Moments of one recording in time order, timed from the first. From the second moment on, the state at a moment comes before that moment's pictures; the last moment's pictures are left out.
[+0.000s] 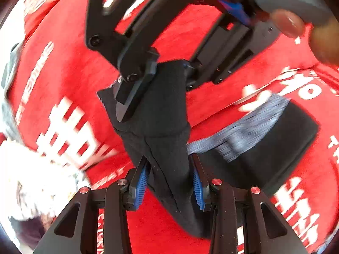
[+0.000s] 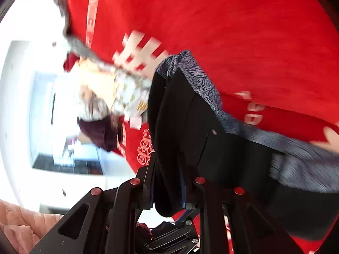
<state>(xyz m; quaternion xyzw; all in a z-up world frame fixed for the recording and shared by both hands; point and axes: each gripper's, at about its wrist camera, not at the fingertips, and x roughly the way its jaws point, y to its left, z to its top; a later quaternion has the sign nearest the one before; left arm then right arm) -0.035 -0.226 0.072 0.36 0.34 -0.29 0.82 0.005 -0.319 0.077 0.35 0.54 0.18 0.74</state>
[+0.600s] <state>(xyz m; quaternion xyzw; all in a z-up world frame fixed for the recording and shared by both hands) -0.174 -0.378 -0.028 0.46 0.33 -0.39 0.73 -0.185 -0.520 -0.037 0.51 0.49 0.01 0.71</state>
